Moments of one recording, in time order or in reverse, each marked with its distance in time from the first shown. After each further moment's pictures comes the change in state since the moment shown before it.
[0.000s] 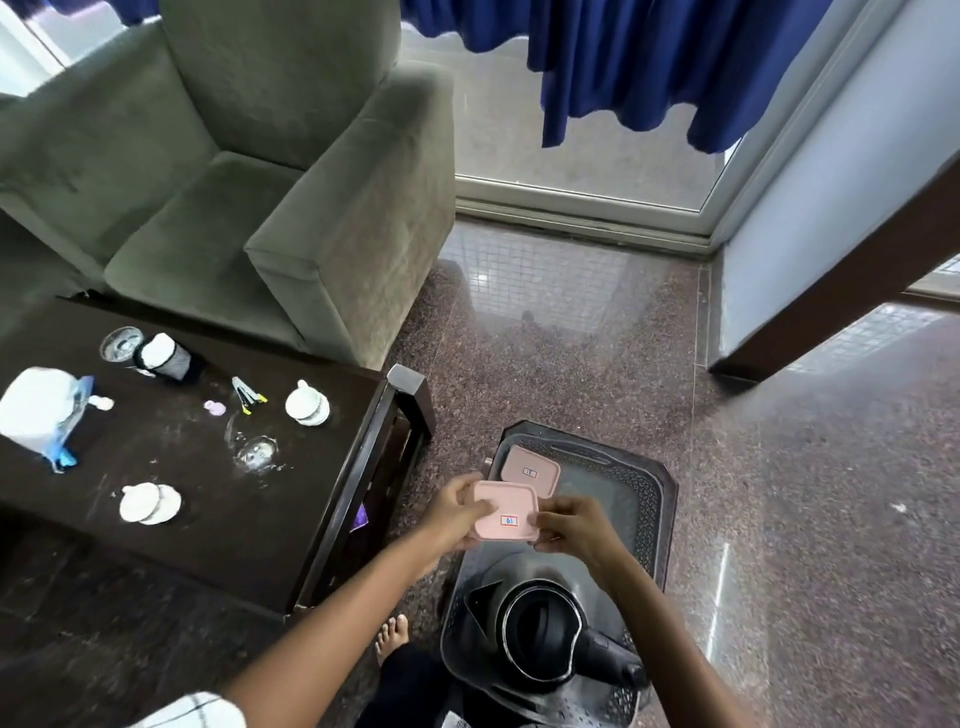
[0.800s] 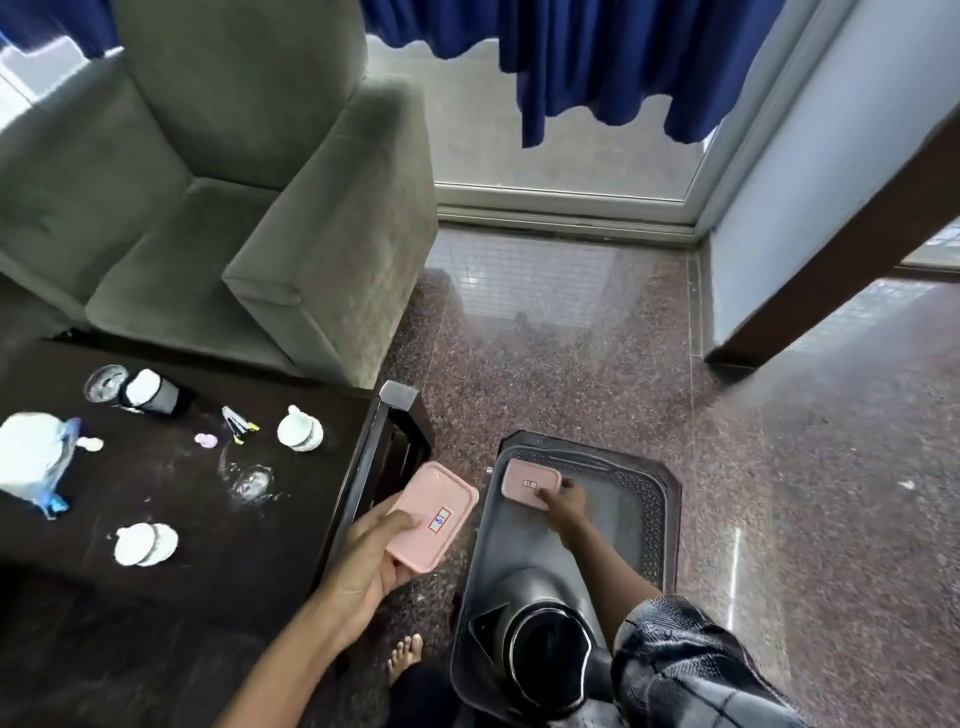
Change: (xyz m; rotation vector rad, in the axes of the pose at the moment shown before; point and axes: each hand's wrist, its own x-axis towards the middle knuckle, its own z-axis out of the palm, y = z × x) left_hand -0.037 0.003 -0.058 -0.525 -0.026 0.071; right_hand 0.139 0.056 -0.007 -0.086 0.451 0.127
